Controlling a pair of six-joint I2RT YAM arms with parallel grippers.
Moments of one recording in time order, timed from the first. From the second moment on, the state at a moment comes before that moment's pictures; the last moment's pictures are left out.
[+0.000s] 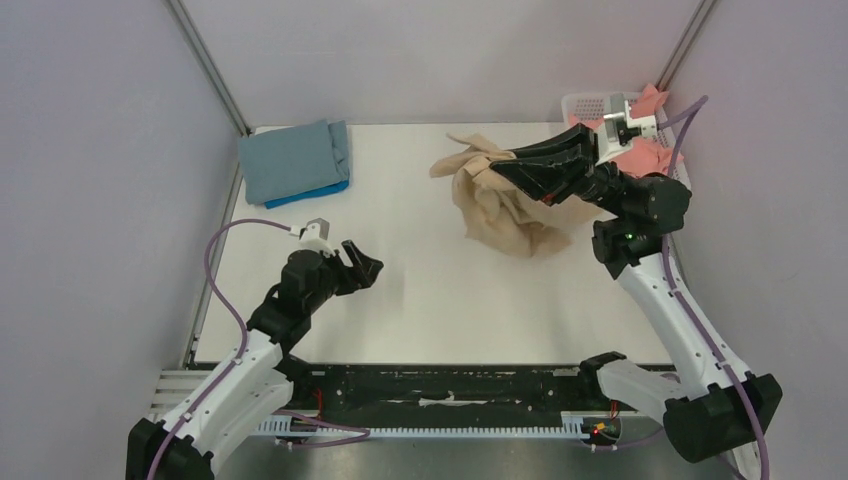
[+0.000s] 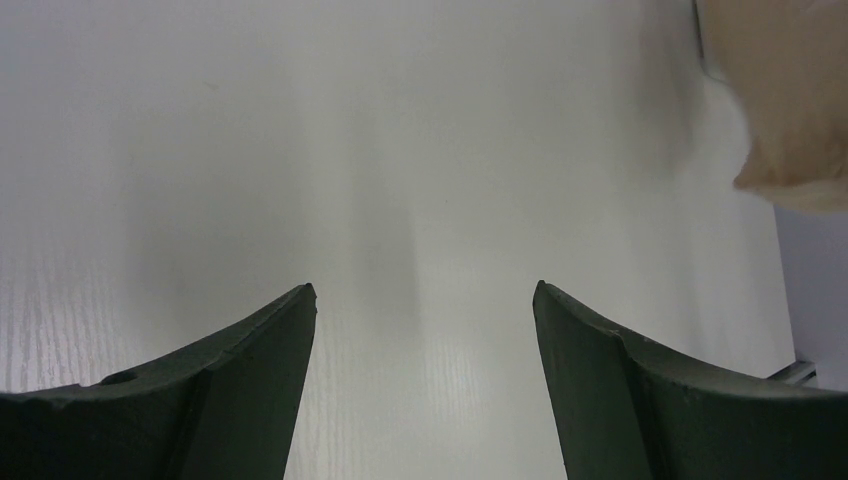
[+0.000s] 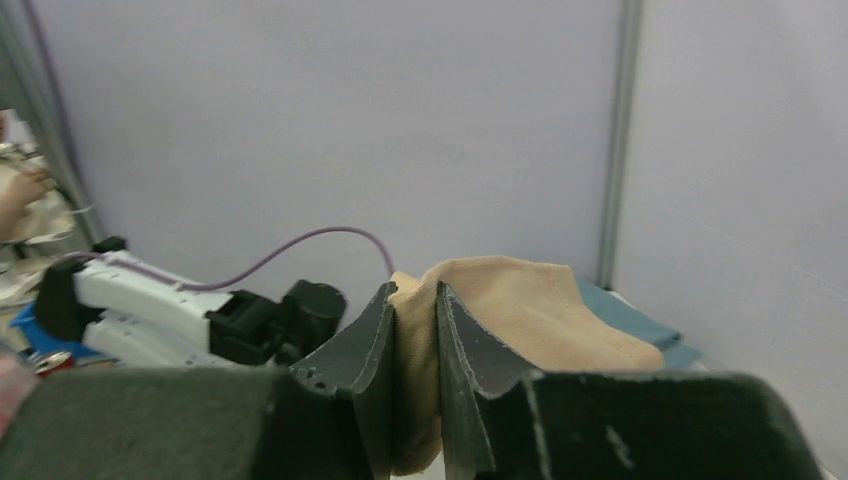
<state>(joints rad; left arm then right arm) -0.42 0.69 0.37 -0.13 0.02 -0.65 0.24 1.06 1.04 0.74 -0.87 0.67</state>
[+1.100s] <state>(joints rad) -0.42 0.73 0.34 -0.10 0.07 -0.73 0.36 0.99 0.30 0.11 0.21 0.41</state>
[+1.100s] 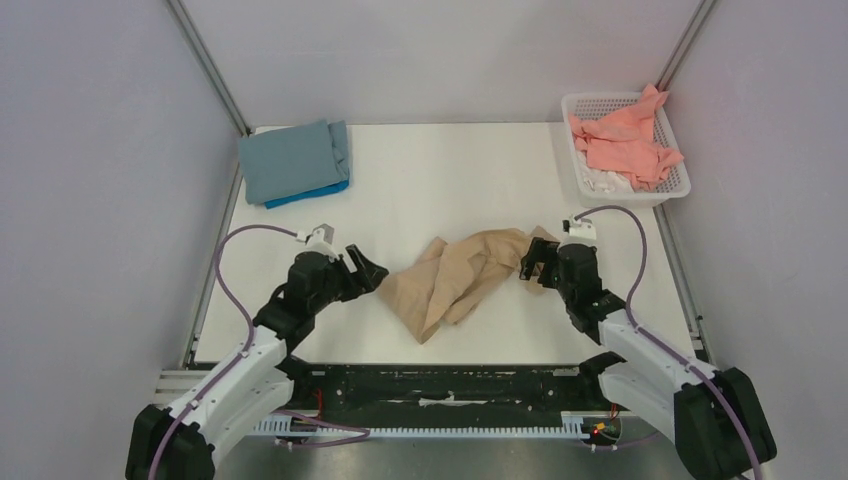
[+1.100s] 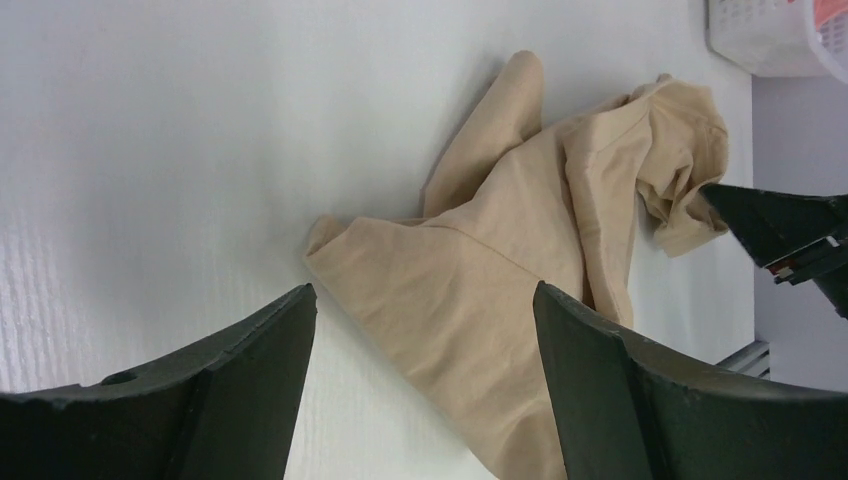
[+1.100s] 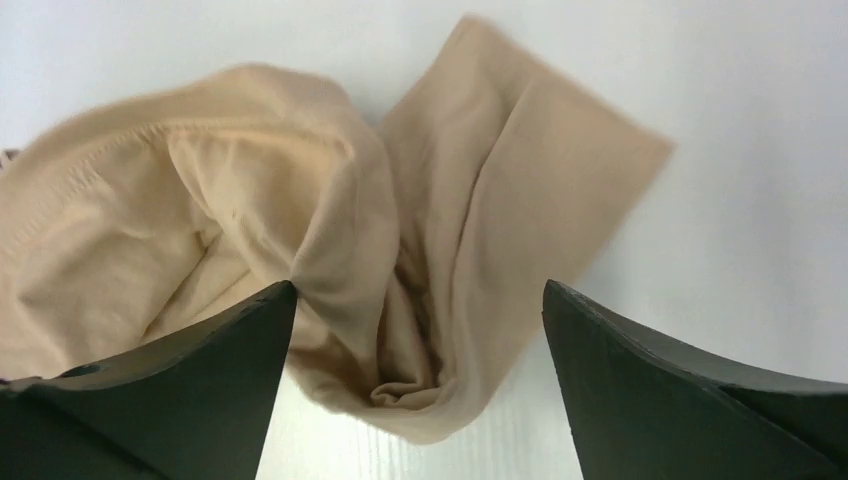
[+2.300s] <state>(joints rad) -1.25 1.24 0.53 -0.26 -0.43 -0.95 0.40 1.16 0.50 0.07 0.22 0.17</state>
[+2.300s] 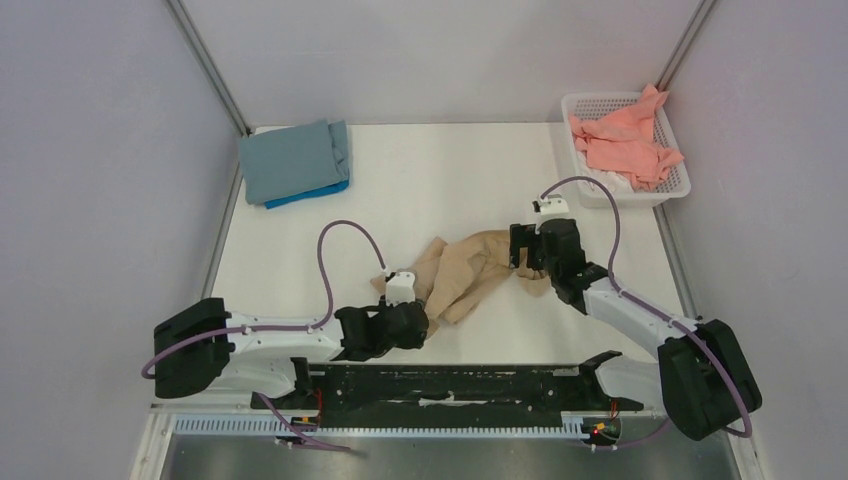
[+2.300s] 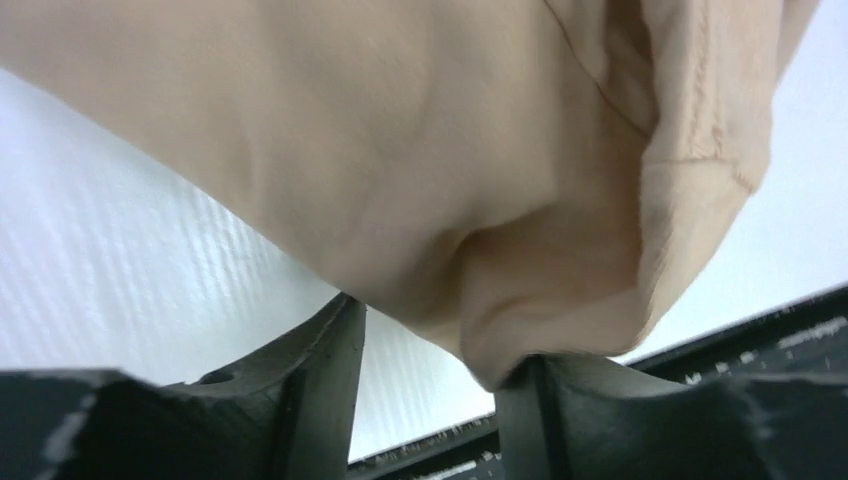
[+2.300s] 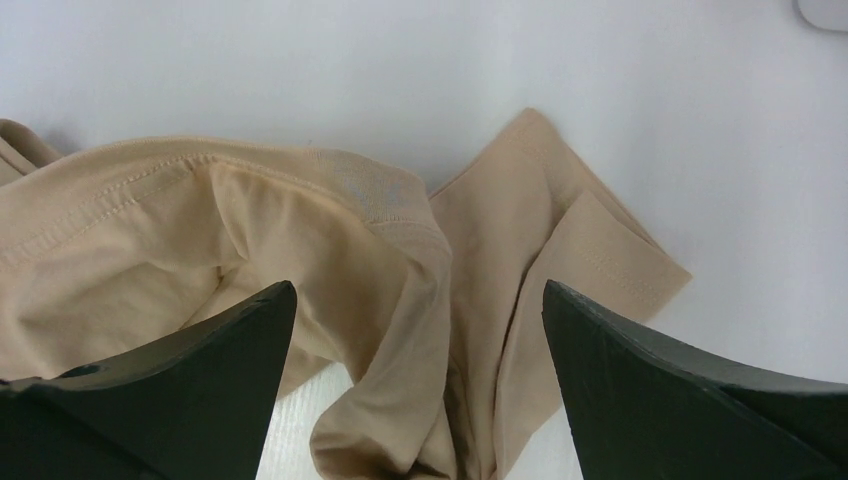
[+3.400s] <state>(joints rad) -1.04 0.76 1.02 -0.47 -0.82 -0.68 0.40 0.78 0.67 0.14 0.26 0.19</state>
